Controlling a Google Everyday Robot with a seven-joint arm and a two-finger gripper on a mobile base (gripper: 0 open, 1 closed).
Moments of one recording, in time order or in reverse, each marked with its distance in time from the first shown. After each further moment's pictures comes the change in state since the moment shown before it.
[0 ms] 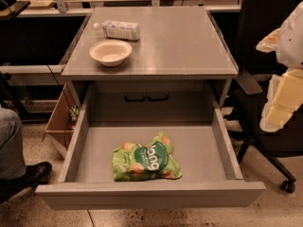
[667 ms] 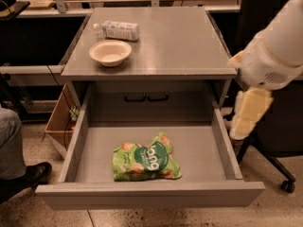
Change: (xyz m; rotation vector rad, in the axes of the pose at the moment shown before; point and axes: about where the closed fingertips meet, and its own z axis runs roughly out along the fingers) arm -0.024 -0.002 0.061 -0.034 -0.042 -0.062
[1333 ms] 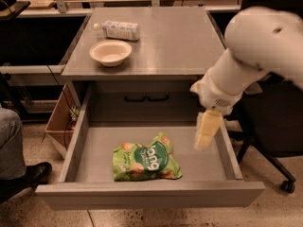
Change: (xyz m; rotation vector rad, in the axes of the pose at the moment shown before) arm -0.039 -0.003 0.123 -0.113 -0.075 -0.081
